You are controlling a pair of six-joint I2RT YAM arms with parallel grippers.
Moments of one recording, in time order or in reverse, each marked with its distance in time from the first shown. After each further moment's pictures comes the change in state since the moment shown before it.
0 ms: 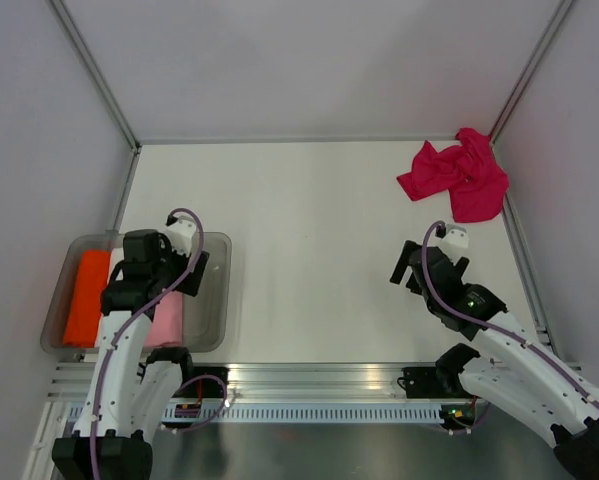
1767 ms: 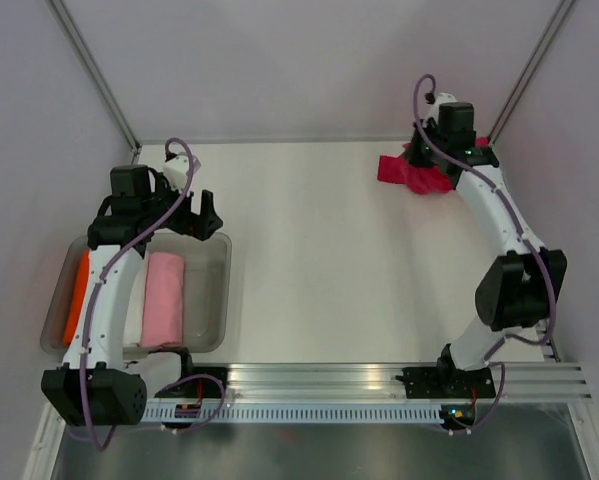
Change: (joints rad) left arm -0.009 0.385 0.479 -0.008 0.381 -0.126; right arm -0.562 0.976 0.969 0.153 -0.661 -0.528
